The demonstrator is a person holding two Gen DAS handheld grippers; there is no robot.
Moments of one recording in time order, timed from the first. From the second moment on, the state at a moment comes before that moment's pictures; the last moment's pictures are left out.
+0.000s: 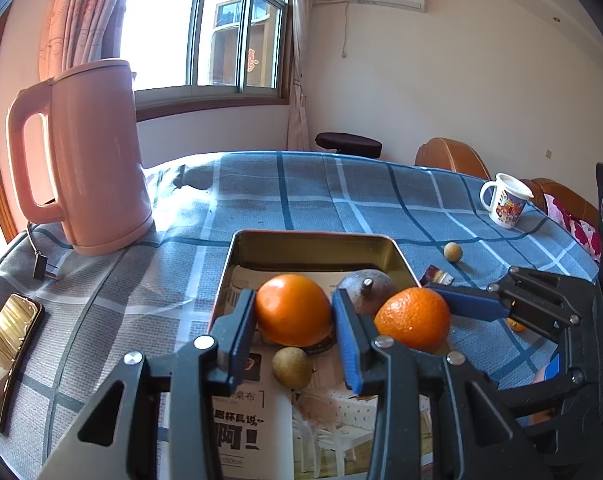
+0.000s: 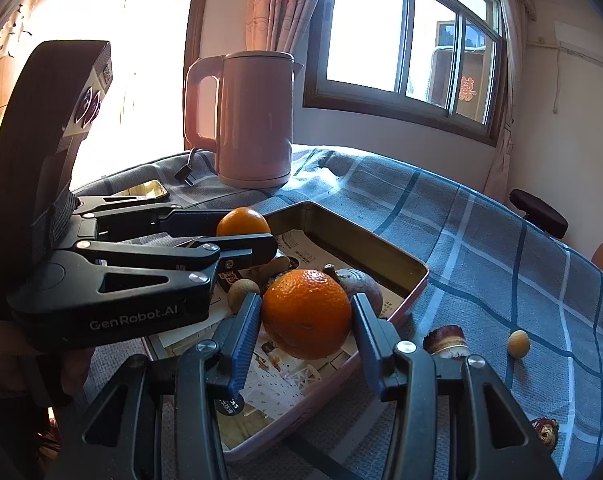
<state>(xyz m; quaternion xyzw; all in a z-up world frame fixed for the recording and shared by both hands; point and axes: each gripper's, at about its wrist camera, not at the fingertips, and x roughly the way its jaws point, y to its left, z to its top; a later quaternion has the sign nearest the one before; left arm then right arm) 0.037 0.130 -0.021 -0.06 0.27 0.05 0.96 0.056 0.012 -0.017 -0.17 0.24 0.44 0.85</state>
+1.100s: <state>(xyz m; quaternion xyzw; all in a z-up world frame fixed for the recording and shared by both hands) 0.033 0.132 -0.014 -0.08 0.24 0.08 0.97 0.103 -0.052 -0.016 -0.11 0.28 0.35 0.89</state>
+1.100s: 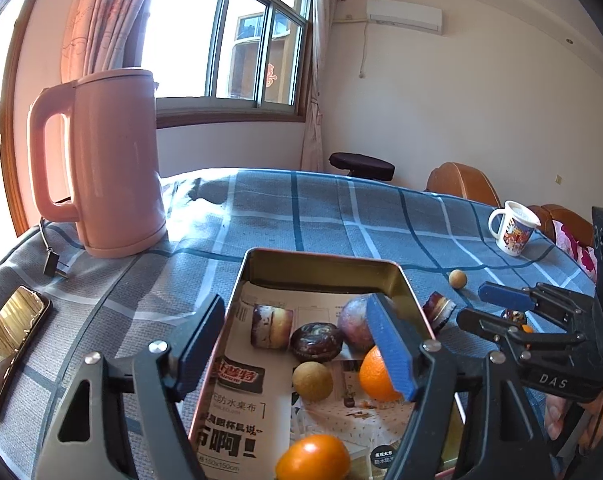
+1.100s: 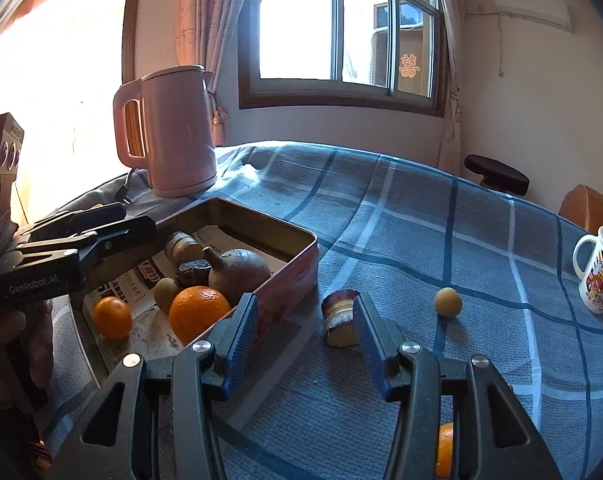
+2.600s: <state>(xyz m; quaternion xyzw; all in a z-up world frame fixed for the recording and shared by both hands) 0.104 -0.058 -0.030 -0.02 0.34 -0.17 0.93 0.125 -0.199 -0.015 -0.02 0.31 0.16 0.94</state>
